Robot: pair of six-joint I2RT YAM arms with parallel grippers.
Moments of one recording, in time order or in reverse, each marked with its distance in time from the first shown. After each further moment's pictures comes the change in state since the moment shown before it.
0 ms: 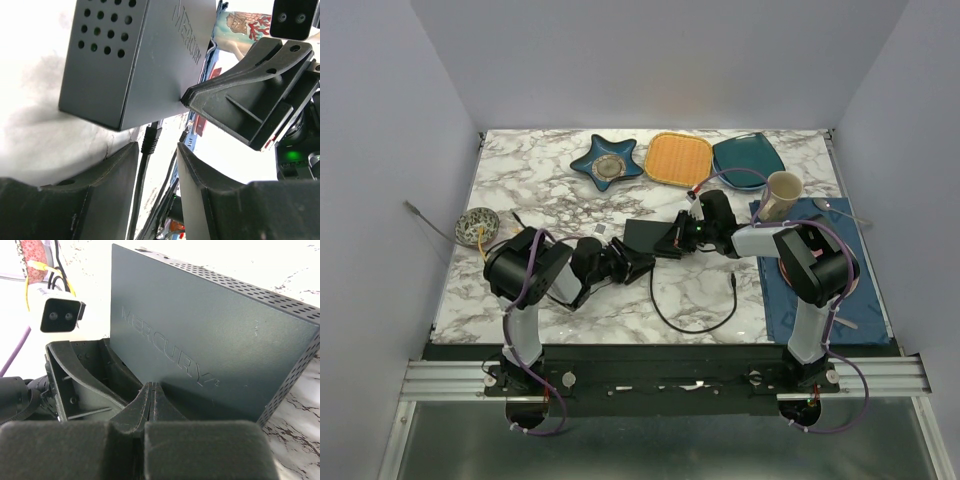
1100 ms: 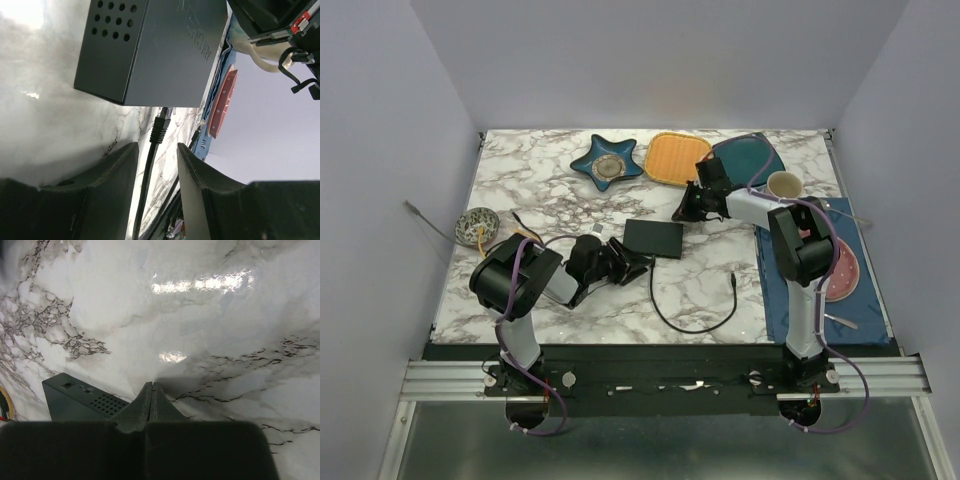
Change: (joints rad) left arm 0.009 -0.121 -0.013 -0.185 -0.034 0.075; right arm -0.087 0.196 0.465 -0.468 0.311 -0.147
